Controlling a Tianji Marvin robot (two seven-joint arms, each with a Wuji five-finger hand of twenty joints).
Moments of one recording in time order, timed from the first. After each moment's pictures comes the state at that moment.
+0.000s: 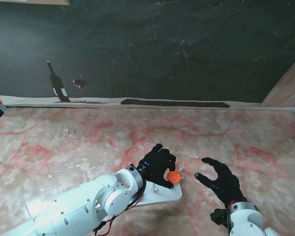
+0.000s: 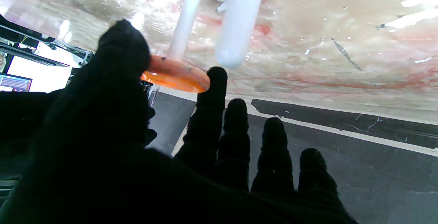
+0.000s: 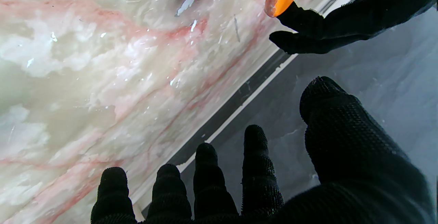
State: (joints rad) left arm 1.11 -1.16 -0.50 -1.44 0.75 0.02 0.07; right arm -2.04 -1.17 1.46 -2.00 -0.39 0.28 -0.17; left_hand 0.72 -0.59 0.37 -0.05 0.69 0.16 0.60 0.48 0.41 0.08 0.41 0.58 0.16 0.12 0.44 0.57 -0.07 0.11 0.14 0.58; right_hand 0.70 -0.45 0.37 -0.06 0.37 -0.07 0.28 0.55 0.30 0.10 0.24 0.18 0.14 0.11 0.00 0.17 -0.12 0.30 0.31 0.62
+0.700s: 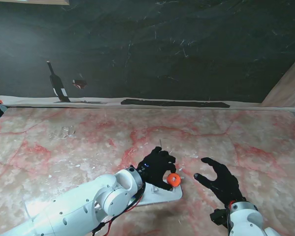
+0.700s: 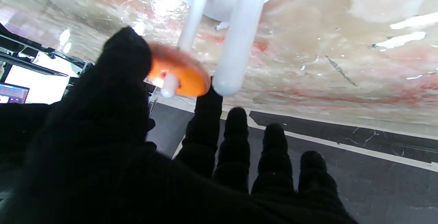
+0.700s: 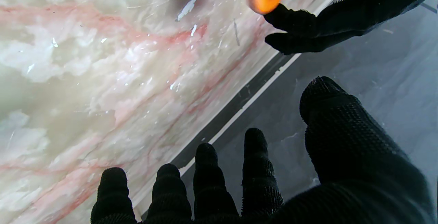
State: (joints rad) left arm 1.11 -1.15 -0.50 -1.45 0.74 0.03 0.01; right arm -2.04 -1.17 1.46 -2.00 -0.38 0.27 -0.16; left_hand 0.70 -0.56 0.41 -0.05 0.56 0.14 0.50 0.45 0.31 0.08 0.38 0.58 0.11 0.12 0.38 0.56 -0.06 0.11 0.10 0.49; right_hand 0.70 -0.45 0.37 -0.06 0.34 -0.07 0.26 0.54 0.30 0.10 0.24 0.18 0.14 0.11 0.00 0.17 -0.12 0.30 0.30 0.62
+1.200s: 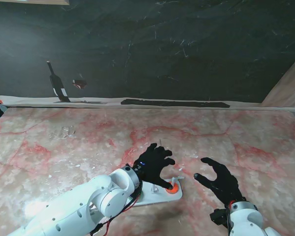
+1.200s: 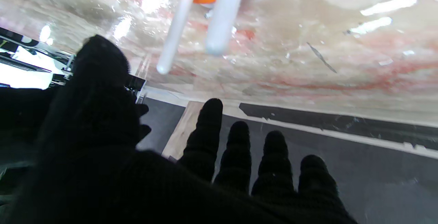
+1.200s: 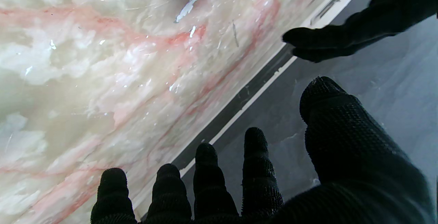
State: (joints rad) left arm 1.19 -1.13 -0.60 -1.56 0.82 0.08 -0.04; right arm -2.03 -1.17 1.46 -1.99 -0.38 0.27 -0.15; left_hand 0.68 -0.45 0.17 -0.04 0.39 0.18 0.32 0.38 0.21 0.11 0.28 0.54 0.09 0.12 0.23 0.59 -0.05 0.11 0.06 0.34; right_hand 0.70 -0.45 0.37 -0.06 0.34 -0.07 0.28 0.54 0.30 0.10 0.24 0.18 0.14 0.11 0.00 0.17 -0.12 0.30 0.29 0.62
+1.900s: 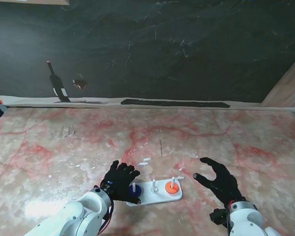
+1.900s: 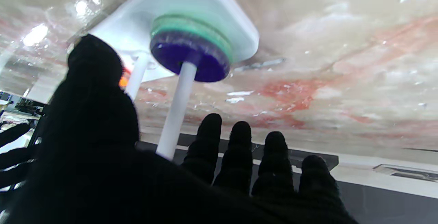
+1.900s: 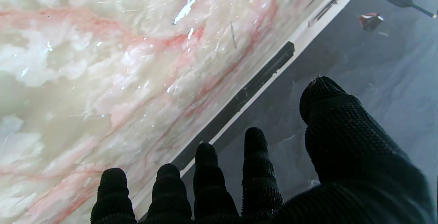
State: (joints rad) left arm 1.57 -1.05 -0.89 -1.73 1.02 0.21 -0.14; right arm -2.03 -1.17 1.46 -1.99 -0.38 0.26 -0.14; left_hand 0.68 -0.44 0.11 -0.04 0.25 0.19 0.26 0.38 0.21 0.13 0.28 0.54 0.09 0.12 0.22 0.59 -0.06 0.12 0.06 0.34; right_hand 0.70 -0.45 0.37 -0.06 0.34 -0.07 0.28 0.54 0.30 0.10 0.24 0.18 0.14 0.11 0.00 0.17 -0.12 0.30 0.29 0.62
